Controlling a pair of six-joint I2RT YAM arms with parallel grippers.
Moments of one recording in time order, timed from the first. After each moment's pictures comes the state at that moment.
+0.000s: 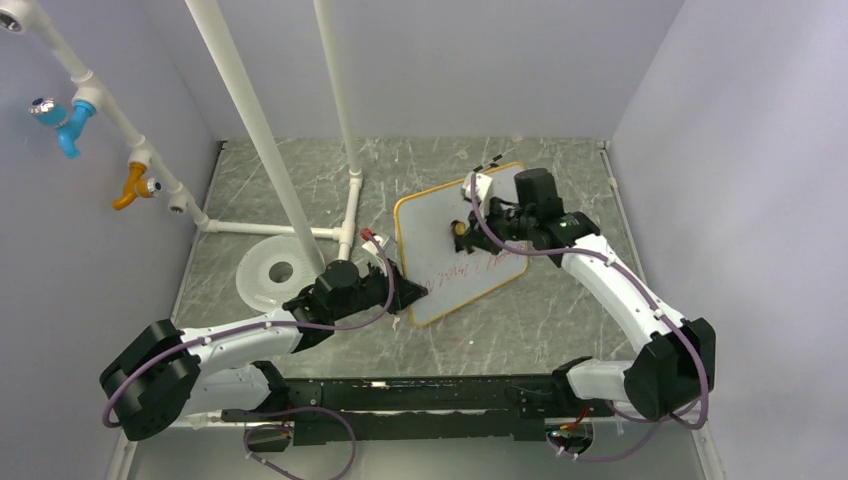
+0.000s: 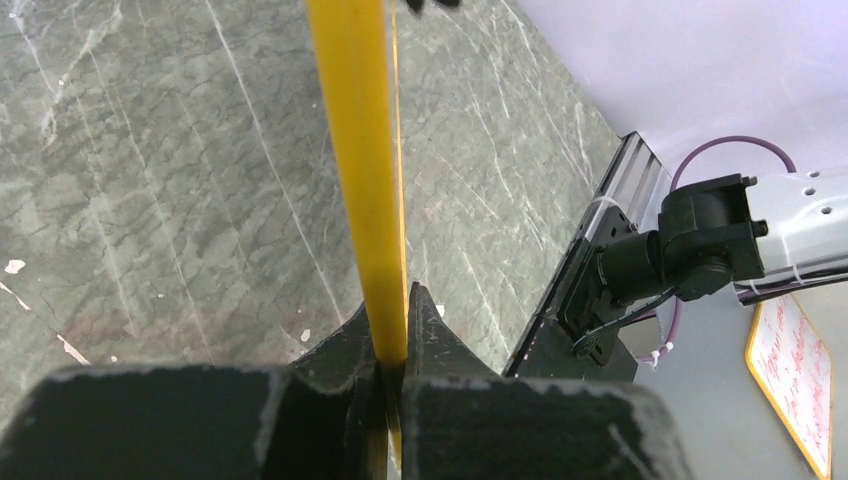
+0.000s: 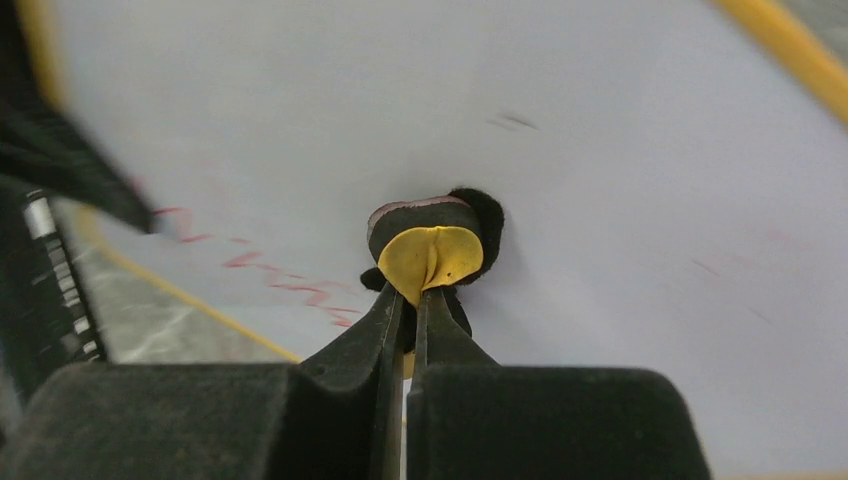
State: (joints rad) left arm -0.87 1.15 0.43 0.52 0.20 -0.57; right arm 0.36 1.27 1.06 -0.46 -0.61 -0.45
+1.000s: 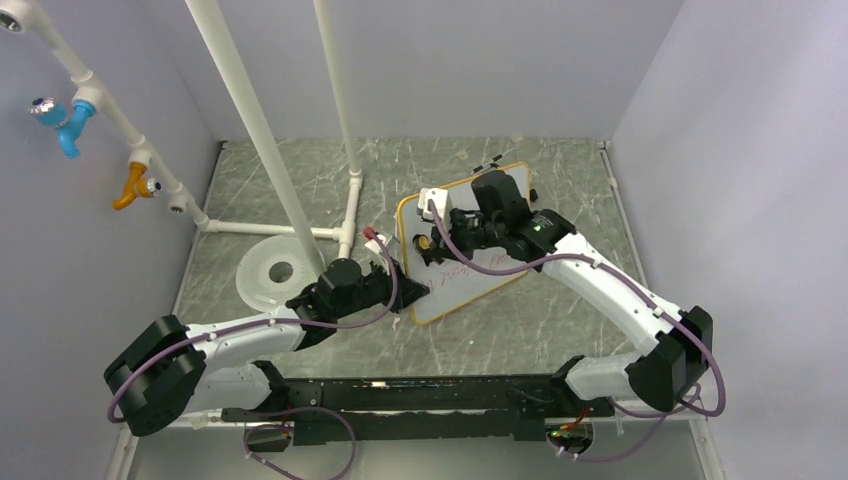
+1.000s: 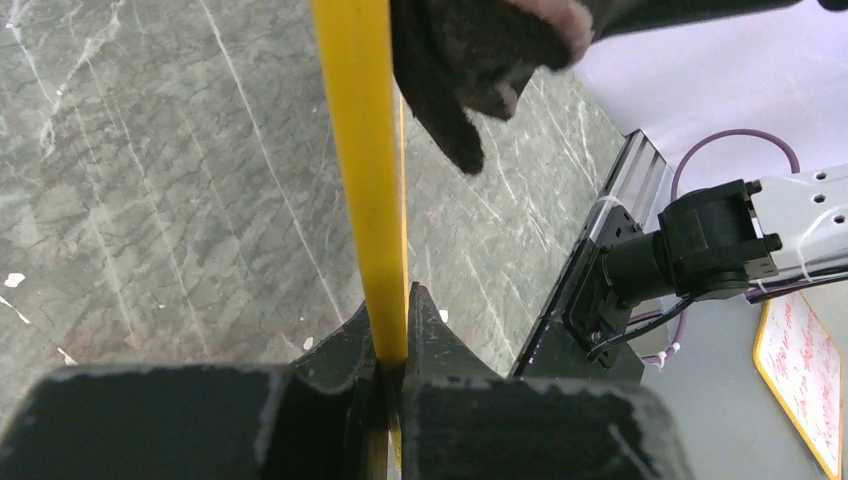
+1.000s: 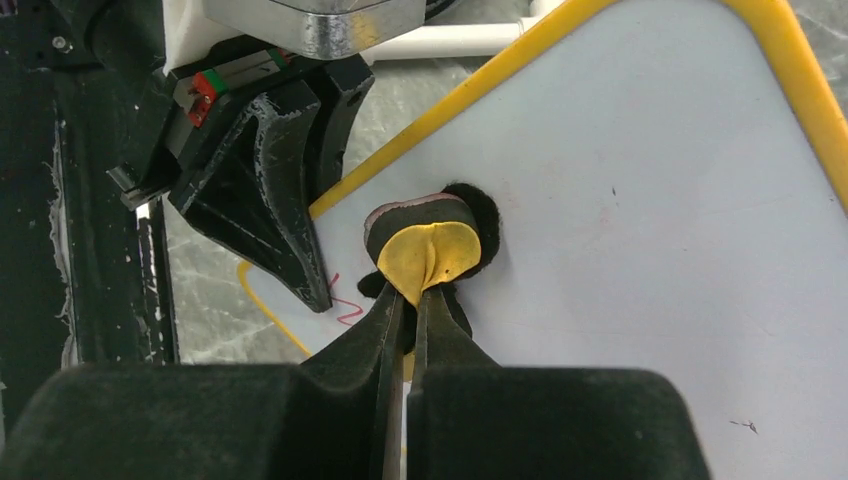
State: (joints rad) left arm -0.86 1.18 0.44 0.54 0.20 -0.55; right arm 0.68 1.32 1.22 -0.56 -0.54 -0.51
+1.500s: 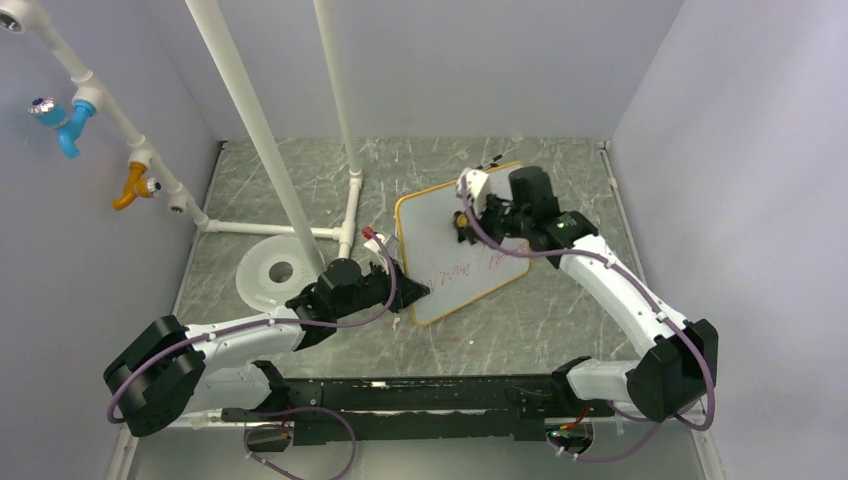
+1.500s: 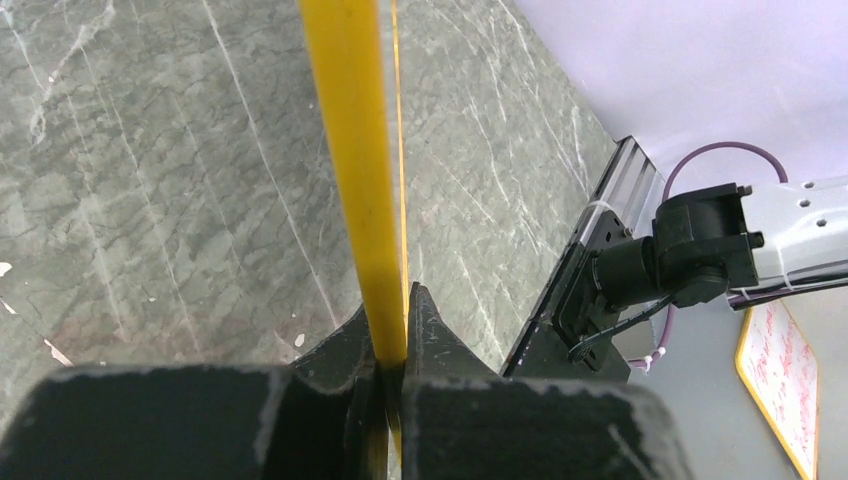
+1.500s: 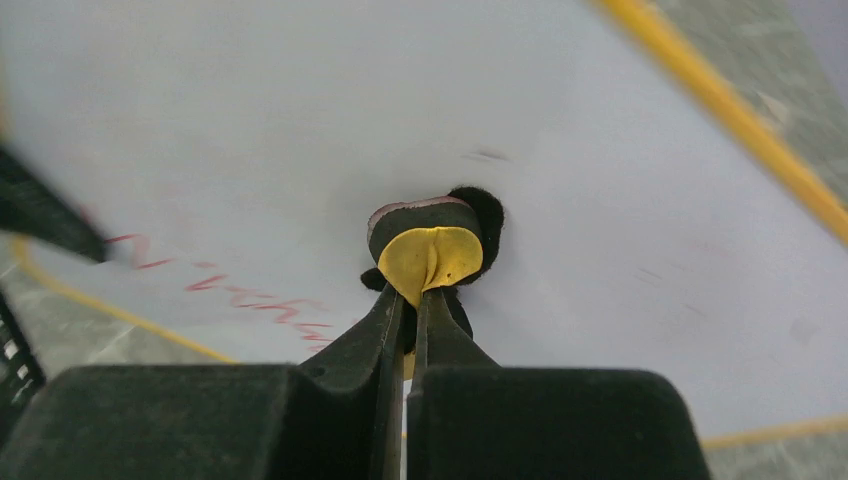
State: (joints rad) left arm -0.86 1.18 0.44 0.53 0.20 -0.58; right arm 0.41 1.28 1.11 -0.46 -0.45 -0.44
